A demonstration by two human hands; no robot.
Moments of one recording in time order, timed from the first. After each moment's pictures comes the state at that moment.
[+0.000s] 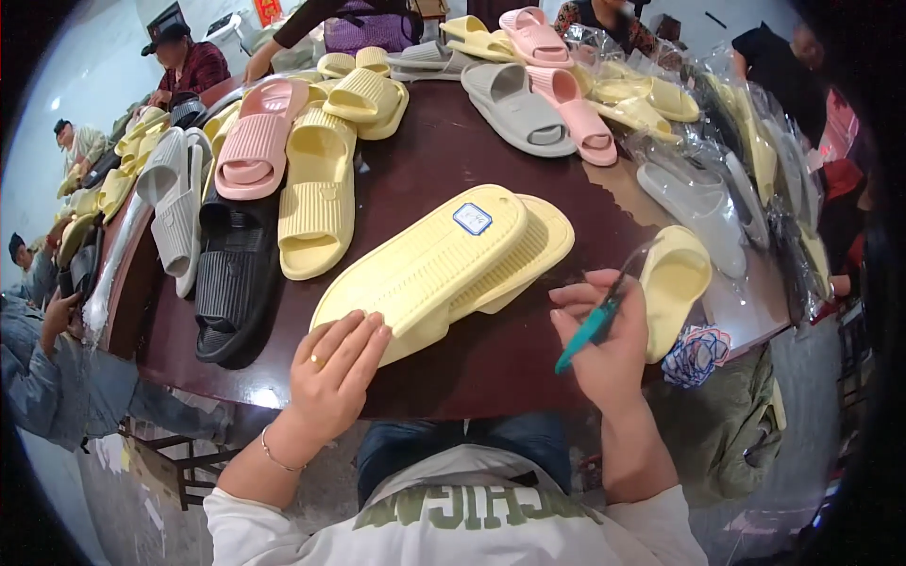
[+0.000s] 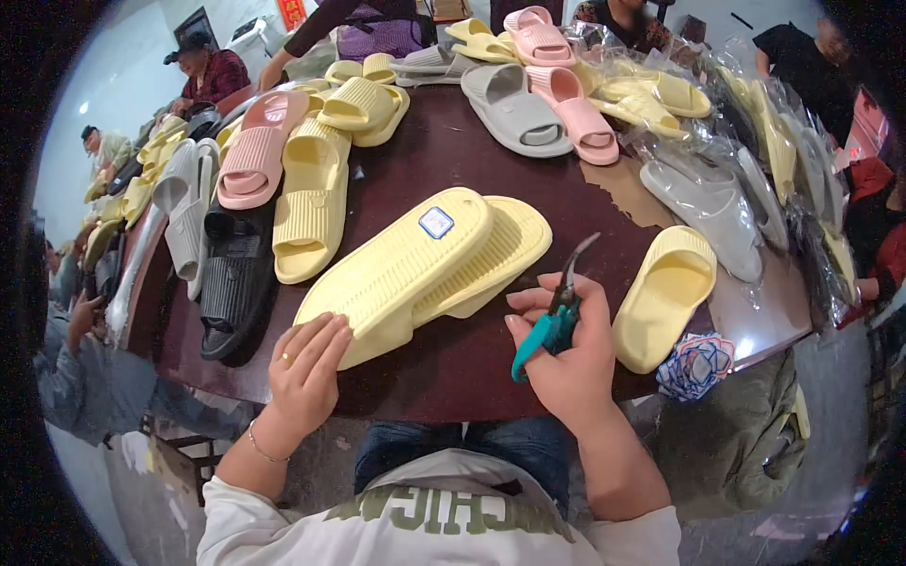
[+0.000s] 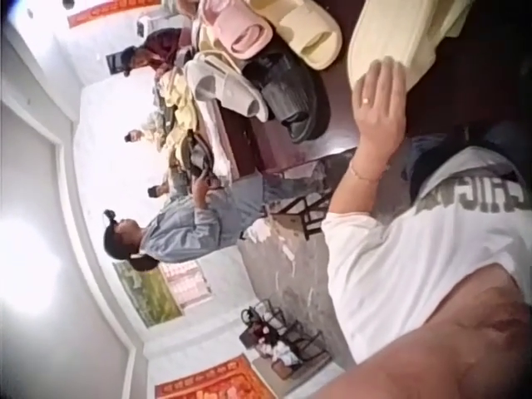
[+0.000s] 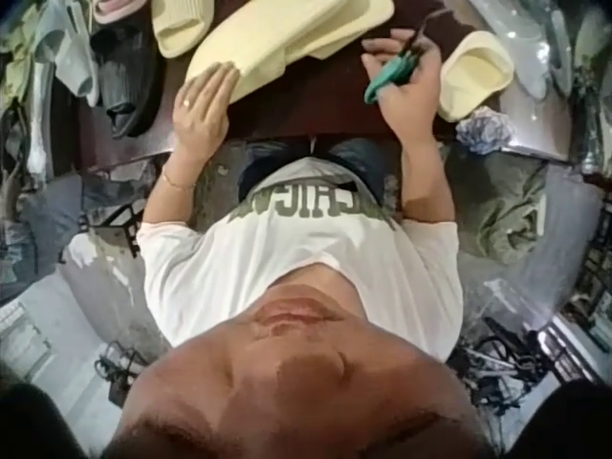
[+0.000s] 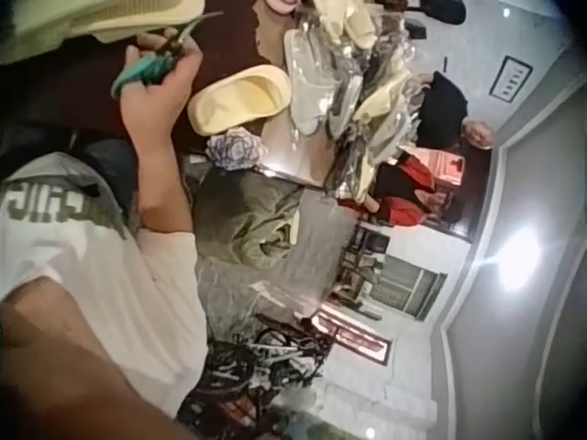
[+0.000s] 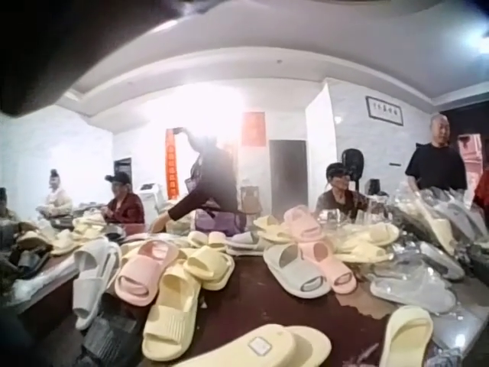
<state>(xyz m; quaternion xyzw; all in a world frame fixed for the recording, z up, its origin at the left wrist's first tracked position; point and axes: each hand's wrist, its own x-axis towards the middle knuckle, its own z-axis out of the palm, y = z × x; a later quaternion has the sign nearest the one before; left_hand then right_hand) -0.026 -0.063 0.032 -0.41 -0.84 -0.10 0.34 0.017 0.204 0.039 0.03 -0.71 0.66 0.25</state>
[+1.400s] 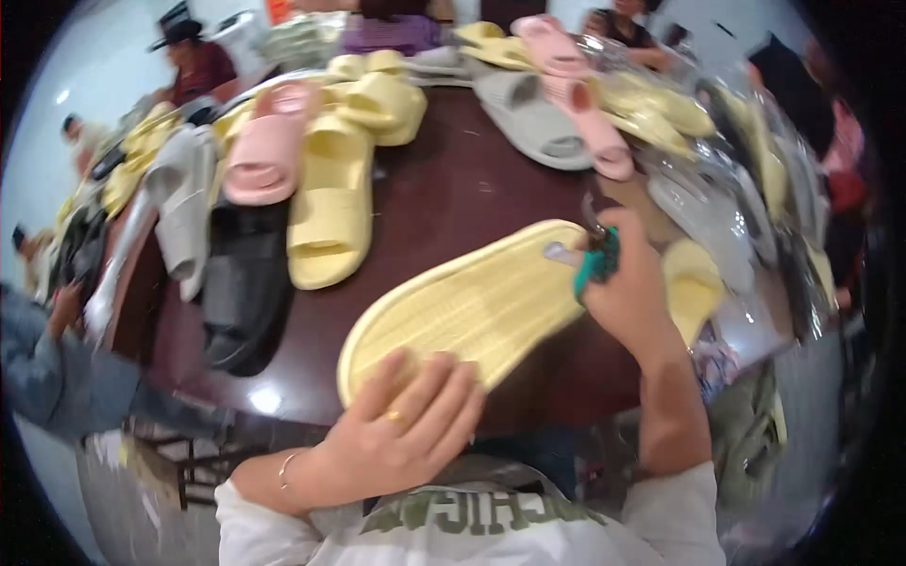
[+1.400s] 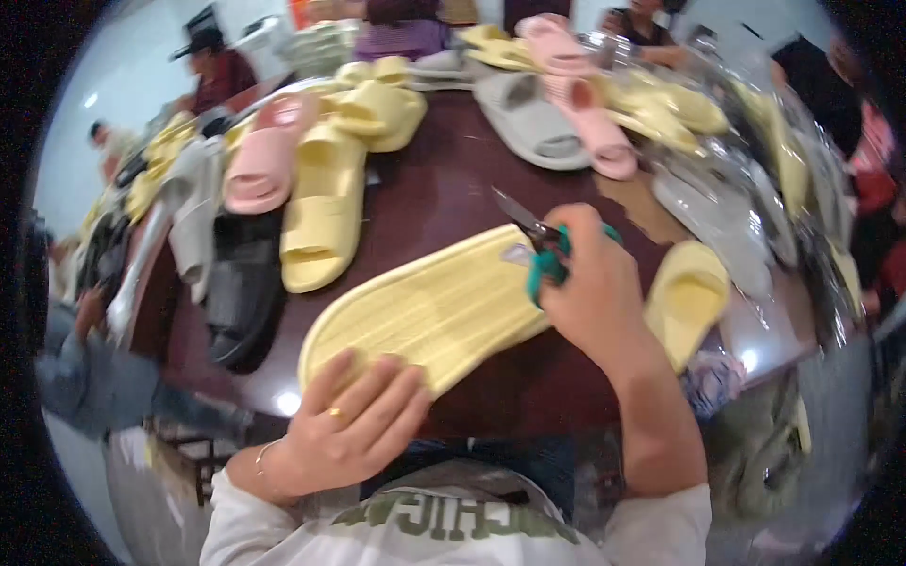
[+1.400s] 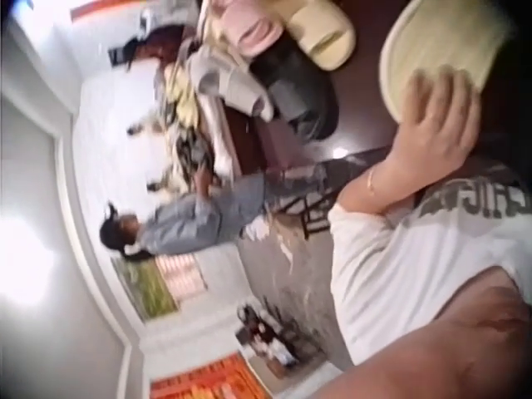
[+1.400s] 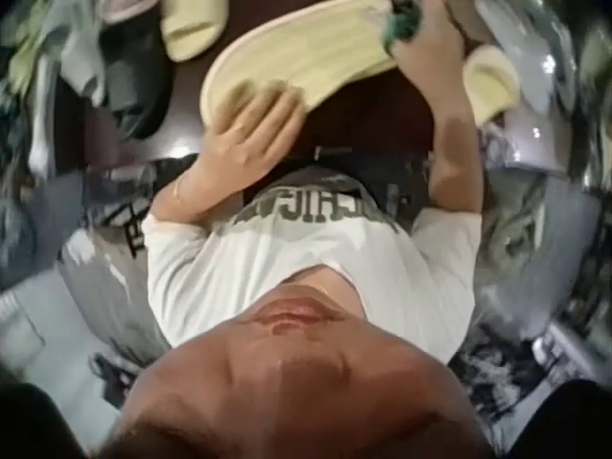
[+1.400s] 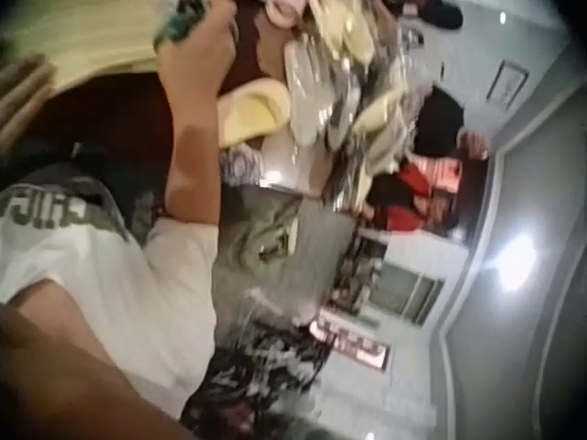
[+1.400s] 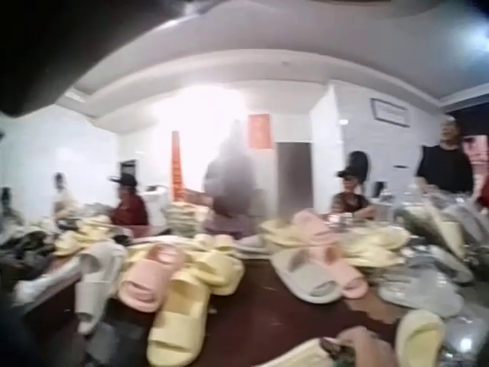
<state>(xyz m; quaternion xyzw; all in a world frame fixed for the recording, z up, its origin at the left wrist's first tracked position) 0.006 -0.030 0.069 -0.50 -0.82 -0.02 0.28 -0.052 0.225 0.069 0.06 -0.90 0.27 0.33</state>
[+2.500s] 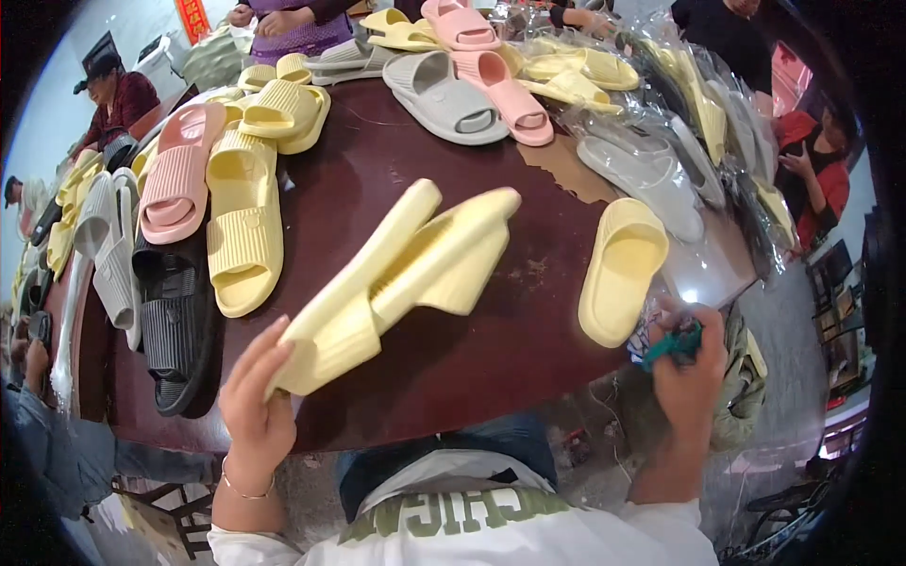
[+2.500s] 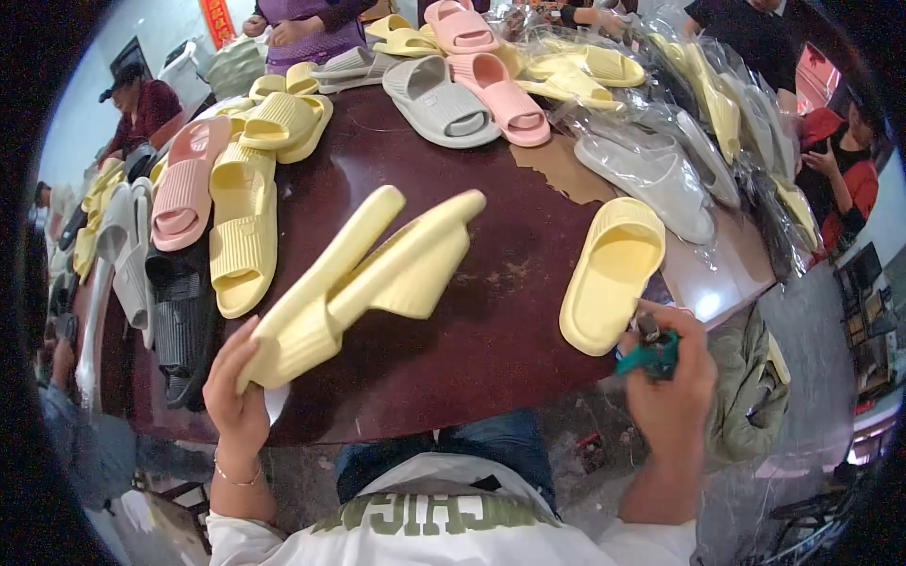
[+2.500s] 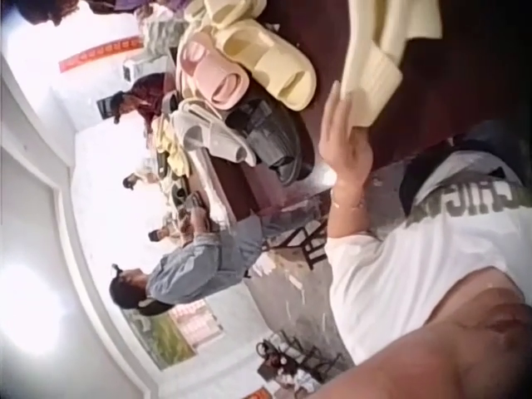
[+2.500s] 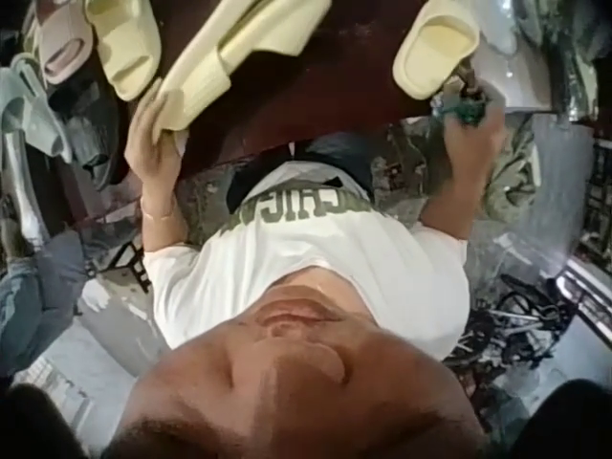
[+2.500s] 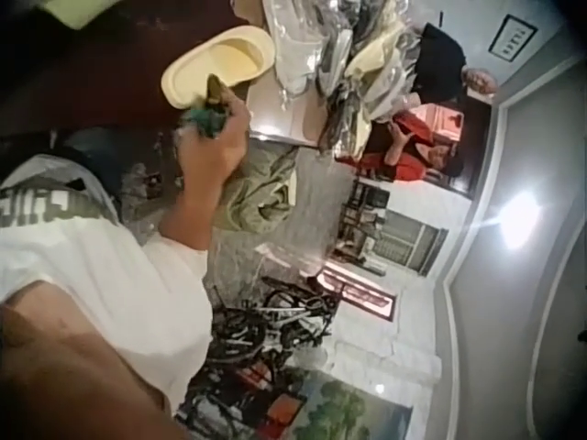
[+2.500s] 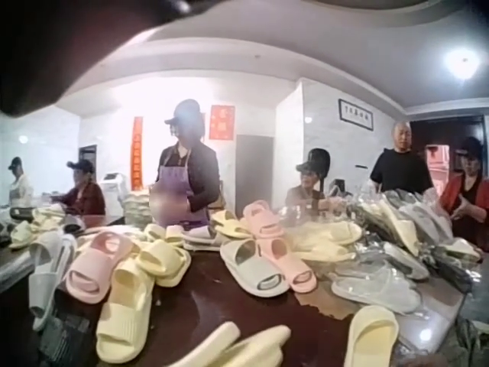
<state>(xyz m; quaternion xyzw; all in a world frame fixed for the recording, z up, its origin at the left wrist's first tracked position) -0.043 -0.066 0.037 -0.33 -0.81 -0.43 0.23 0.103 0.289 0.062 -0.20 -0.93 0.07 0.32</state>
